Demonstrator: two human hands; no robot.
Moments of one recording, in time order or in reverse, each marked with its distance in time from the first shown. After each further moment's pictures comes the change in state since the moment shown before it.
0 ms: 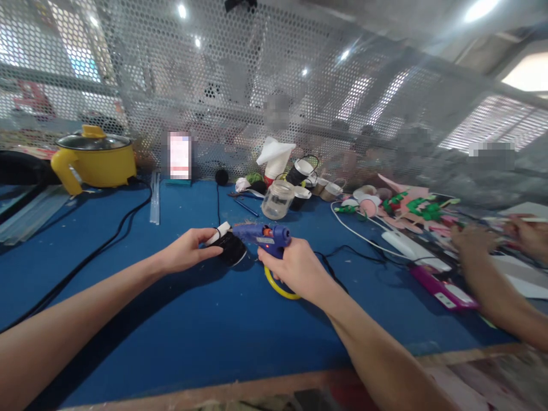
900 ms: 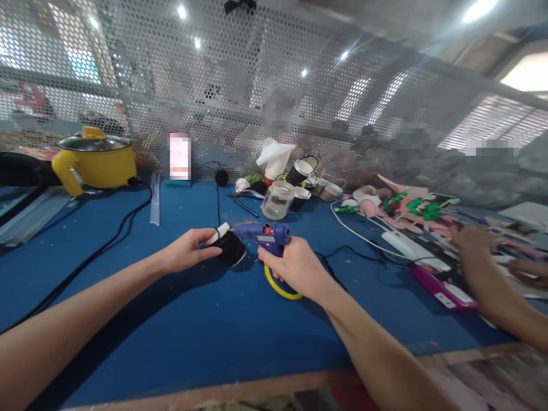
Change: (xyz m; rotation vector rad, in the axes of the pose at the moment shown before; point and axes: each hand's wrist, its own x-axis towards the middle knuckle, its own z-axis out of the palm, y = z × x) left_hand 0.000 0.001 -0.003 0.055 -0.019 0.021; right_hand 0.003 -0.007 -0.004 0.038 -0.030 0.046
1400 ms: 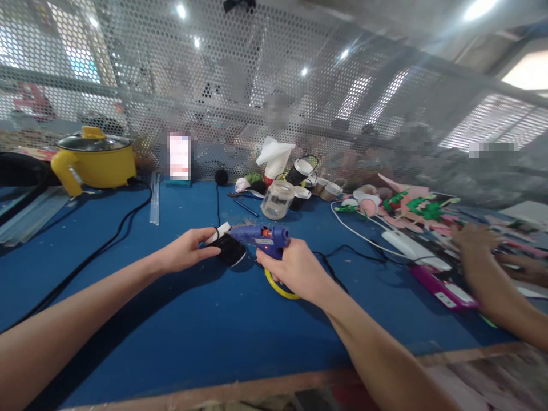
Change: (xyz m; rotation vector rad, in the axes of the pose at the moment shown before) left_hand 0.000 0.000 -0.002 0.027 -0.012 0.020; right_hand -0.001 0.003 0.002 0.045 -0.035 0.007
